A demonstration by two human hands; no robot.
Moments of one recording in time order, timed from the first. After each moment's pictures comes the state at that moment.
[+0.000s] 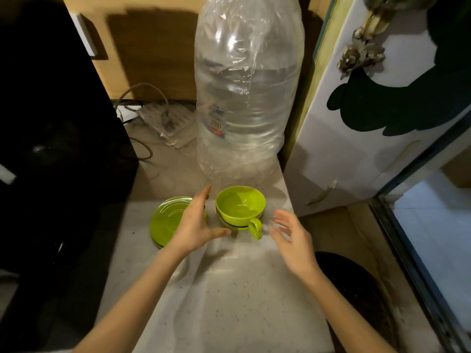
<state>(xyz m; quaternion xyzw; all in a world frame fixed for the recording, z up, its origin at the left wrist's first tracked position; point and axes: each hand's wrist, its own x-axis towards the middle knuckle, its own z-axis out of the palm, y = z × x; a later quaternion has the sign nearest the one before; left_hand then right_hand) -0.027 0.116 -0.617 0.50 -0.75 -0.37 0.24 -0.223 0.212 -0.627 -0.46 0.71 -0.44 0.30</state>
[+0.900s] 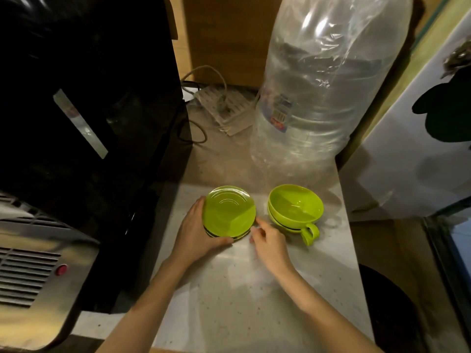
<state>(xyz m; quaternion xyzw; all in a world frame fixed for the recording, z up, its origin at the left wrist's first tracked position) 0.063 0.129 -0.652 0.63 -0.66 -0.32 0.23 -0.105 0.160 -0.658 -0.52 0.70 -0.31 0.38</state>
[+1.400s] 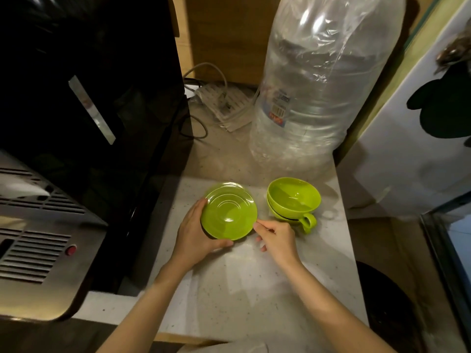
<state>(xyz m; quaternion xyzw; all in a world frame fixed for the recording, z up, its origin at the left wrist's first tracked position) 0.067 0.158 -0.649 0.62 -0.66 -0.32 0.28 -0.116 0.176 -0.648 -0.43 0.69 -0.38 0.44</state>
